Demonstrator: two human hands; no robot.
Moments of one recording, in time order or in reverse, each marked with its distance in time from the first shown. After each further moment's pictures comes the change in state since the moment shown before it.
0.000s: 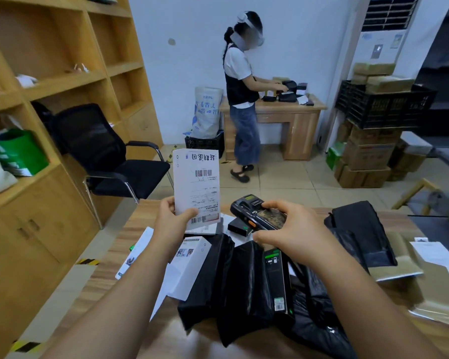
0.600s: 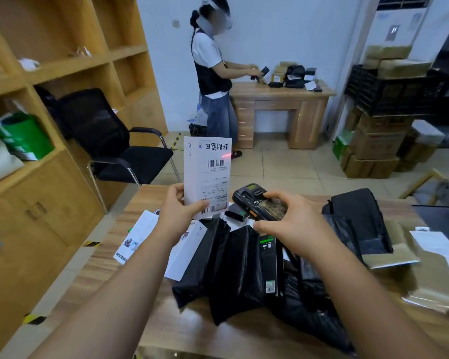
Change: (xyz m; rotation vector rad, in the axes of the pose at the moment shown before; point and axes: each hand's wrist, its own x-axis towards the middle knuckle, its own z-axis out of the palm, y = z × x) left_hand -0.030 -0.001 0.026 0.126 -0.050 0.047; right_hand -0.005 0.033 0.000 0.025 0.017 -0.006
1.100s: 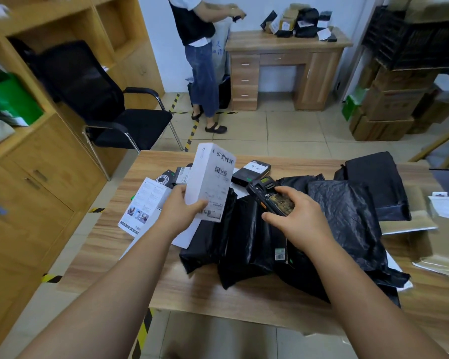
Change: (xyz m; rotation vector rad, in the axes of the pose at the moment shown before) left_hand 0.005 -0.071 -0.014 0.350 -0.103 -0.159; right_hand 0.009 0.065 0.076 0.051 0.039 0.126
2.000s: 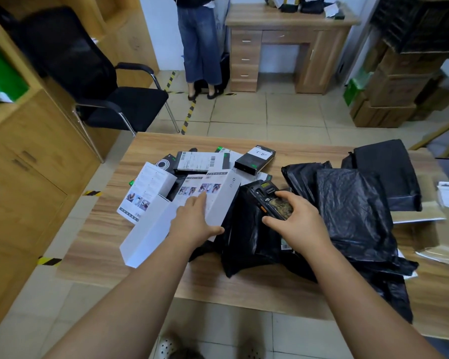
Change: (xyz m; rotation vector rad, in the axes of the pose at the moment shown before) left_hand -0.004 -0.051 0.031 0.684 -0.190 0.035; right_hand -0.004 0.015 0.038 -0.077 -0.059 0.081
